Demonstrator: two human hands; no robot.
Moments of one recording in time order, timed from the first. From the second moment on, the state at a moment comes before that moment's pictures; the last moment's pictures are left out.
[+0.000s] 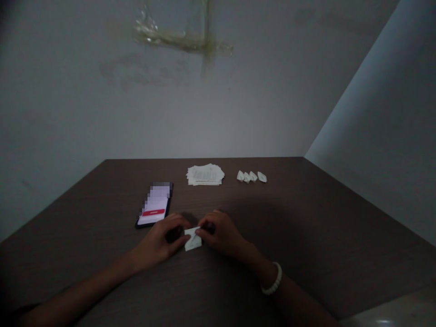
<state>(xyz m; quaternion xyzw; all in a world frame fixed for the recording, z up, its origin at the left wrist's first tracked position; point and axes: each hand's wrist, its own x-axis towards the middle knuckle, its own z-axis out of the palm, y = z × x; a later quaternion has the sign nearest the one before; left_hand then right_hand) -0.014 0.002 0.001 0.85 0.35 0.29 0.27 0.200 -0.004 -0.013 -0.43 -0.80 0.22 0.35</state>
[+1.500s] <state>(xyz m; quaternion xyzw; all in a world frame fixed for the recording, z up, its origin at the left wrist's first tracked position) -0.008 -0.004 0.004 0.70 0.44 0.36 0.43 0.202 -0.009 -0.009 -0.44 -0.72 0.35 0.41</state>
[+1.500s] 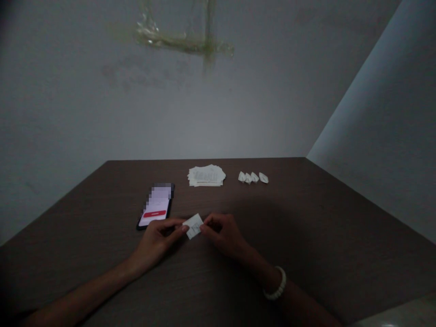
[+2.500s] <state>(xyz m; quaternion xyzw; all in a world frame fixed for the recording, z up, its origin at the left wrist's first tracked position) -0.005 -0.011 0.010 0.74 0.43 0.34 0.39 0.197 -0.012 -0.010 -0.43 -0.75 0.28 0.42</state>
